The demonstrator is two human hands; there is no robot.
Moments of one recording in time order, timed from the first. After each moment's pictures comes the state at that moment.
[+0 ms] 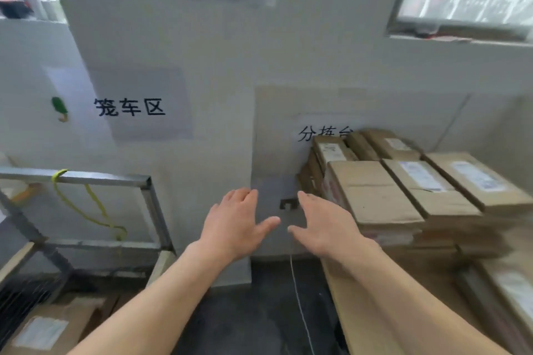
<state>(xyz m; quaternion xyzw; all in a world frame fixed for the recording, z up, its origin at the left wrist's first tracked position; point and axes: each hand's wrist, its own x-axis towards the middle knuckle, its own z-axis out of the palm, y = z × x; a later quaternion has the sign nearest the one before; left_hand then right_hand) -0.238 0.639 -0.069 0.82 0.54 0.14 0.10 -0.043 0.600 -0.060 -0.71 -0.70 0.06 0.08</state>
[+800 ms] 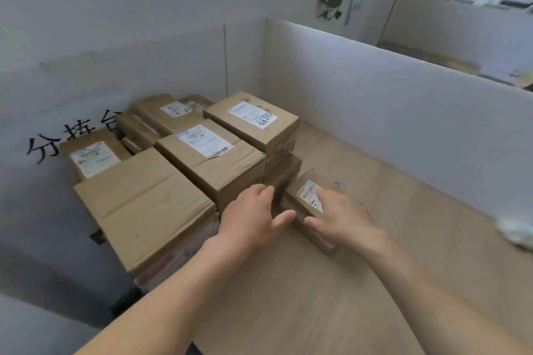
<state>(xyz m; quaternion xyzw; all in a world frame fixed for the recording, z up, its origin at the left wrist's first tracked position) 0.175 0.574 -0.107 0.96 0.18 0.03 0.20 0.299 0.412 -0.114 -0.95 -0.30 0.10 0.06</state>
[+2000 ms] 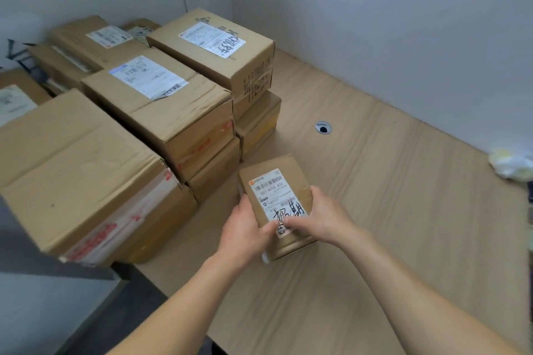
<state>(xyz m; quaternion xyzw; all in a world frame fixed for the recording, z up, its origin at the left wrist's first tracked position) 0.176 0.513 -0.248 0.85 0.30 -0.05 0.43 0.294 0.364 -0.236 -0.93 -0.14 0.28 0.20</state>
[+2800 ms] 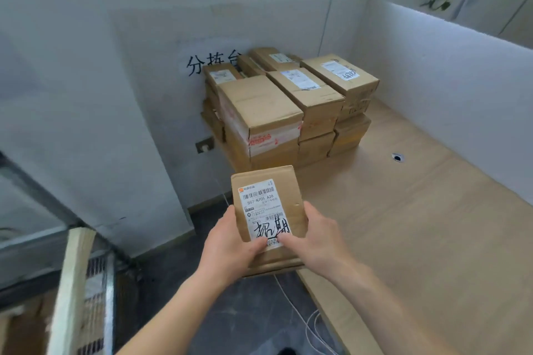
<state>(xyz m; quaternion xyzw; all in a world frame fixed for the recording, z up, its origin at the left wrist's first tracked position) -0.143 0.457 -0.166 0.77 0.45 0.14 0.44 0.016 0.347 -0.154 -0.85 -0.38 0.23 0.28</state>
